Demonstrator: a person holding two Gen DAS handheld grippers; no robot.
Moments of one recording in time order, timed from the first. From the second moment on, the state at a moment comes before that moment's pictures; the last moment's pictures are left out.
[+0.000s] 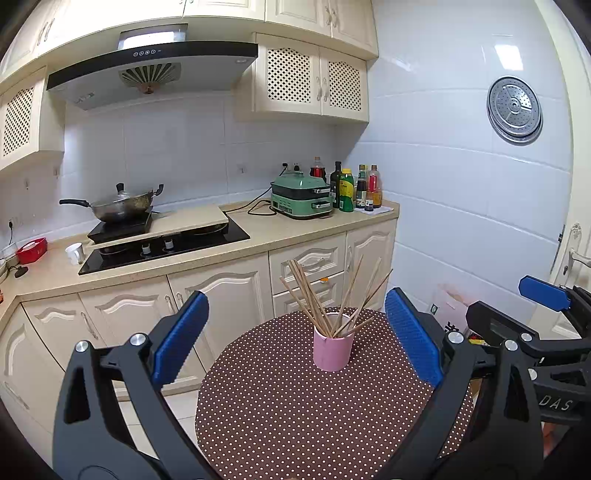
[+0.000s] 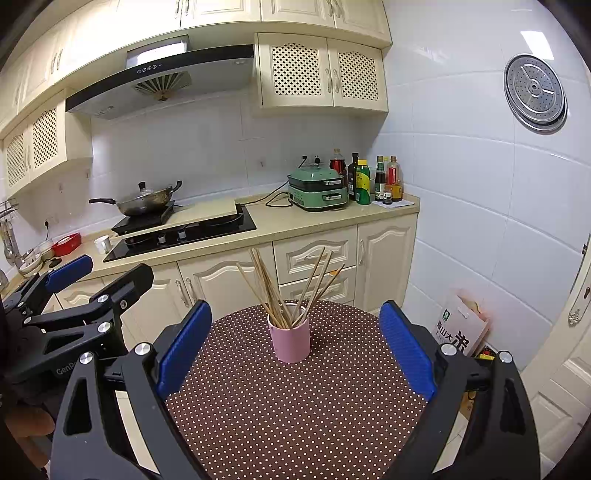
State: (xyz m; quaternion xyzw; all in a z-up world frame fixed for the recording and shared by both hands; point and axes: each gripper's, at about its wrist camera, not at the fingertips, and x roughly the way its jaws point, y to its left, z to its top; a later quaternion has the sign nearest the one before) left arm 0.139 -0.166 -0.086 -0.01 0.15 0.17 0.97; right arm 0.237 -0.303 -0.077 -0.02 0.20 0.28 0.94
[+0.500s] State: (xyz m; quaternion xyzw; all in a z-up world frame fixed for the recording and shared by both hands) left arm 0.139 -0.166 -0.086 0.00 0.15 0.17 0.97; right arm 0.236 -0.301 -0.077 -0.02 0.20 0.28 0.94
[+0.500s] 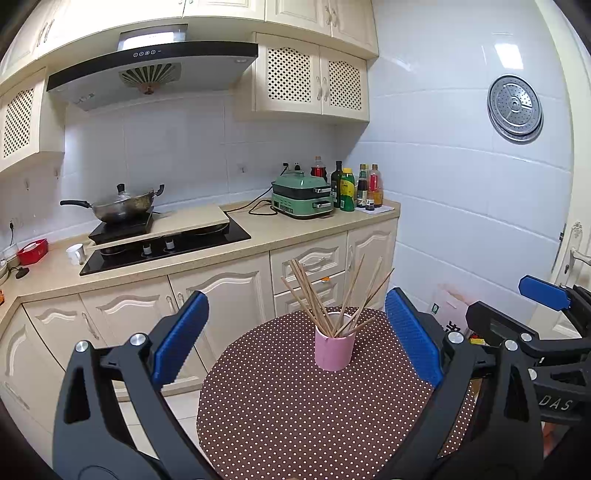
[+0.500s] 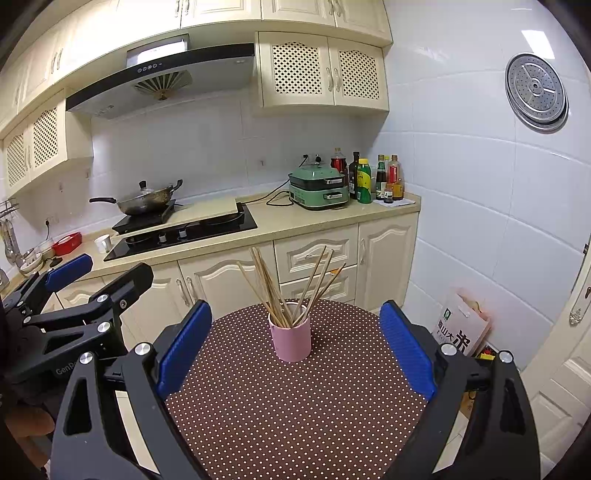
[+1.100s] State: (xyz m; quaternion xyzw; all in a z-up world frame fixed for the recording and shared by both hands) left arm 0.139 -0.162 -0.086 0.00 0.16 0.17 0.97; right arm 0.238 -0.301 -0.078 -0.02 0.20 0.28 0.94
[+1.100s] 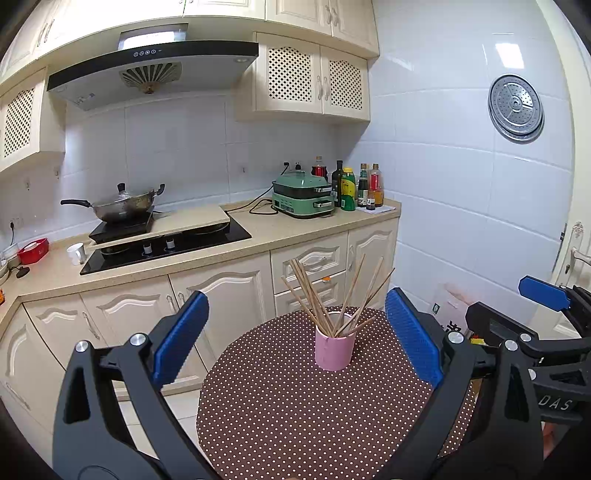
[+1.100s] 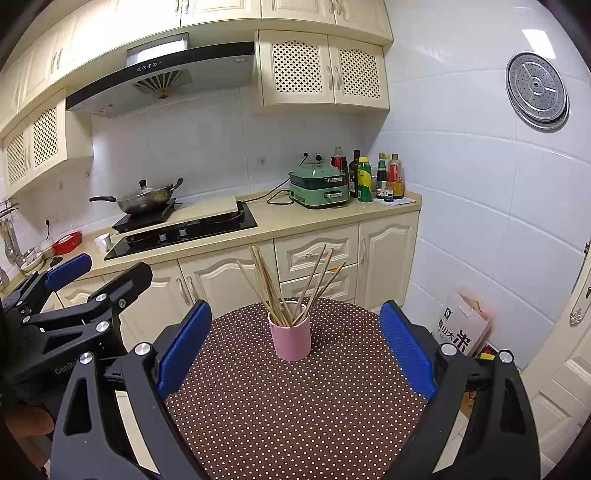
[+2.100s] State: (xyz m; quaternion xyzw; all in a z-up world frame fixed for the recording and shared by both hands) left arm 0.142 -0.161 -0.086 0.00 0.16 0.17 0.97; right arm 0.243 -0.302 -0.080 -0.01 0.21 0.28 0.94
